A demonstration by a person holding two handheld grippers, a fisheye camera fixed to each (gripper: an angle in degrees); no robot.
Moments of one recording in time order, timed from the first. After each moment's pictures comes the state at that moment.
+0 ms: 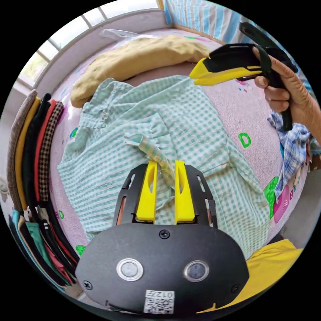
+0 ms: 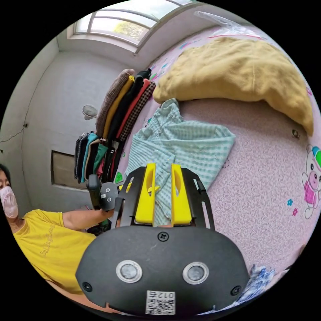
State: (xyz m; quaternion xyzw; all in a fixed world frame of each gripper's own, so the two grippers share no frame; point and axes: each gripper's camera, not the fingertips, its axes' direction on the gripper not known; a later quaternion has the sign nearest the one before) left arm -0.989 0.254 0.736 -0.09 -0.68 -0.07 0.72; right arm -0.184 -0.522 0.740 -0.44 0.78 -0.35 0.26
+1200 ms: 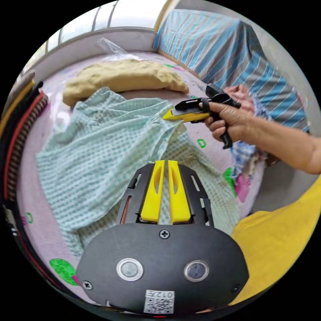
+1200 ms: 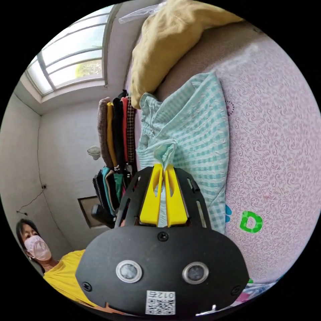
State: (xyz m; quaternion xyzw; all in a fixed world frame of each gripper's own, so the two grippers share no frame) left arm -0.960 0.278 0.538 0.00 -0.54 -0.01 0.84; right arm -0.360 -0.512 0.751 -0.28 0.81 -0.26 0.44
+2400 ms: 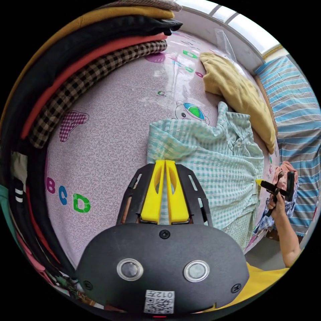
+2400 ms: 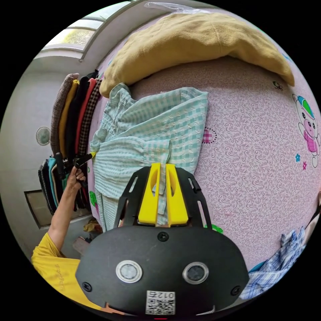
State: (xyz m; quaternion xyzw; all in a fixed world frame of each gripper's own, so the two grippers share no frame) left arm -0.912 0.368 0.051 0.12 -0.58 -0.30 0.75; right arm -0.376 -0.341 0.695 -0.26 0.88 -0.34 0.19
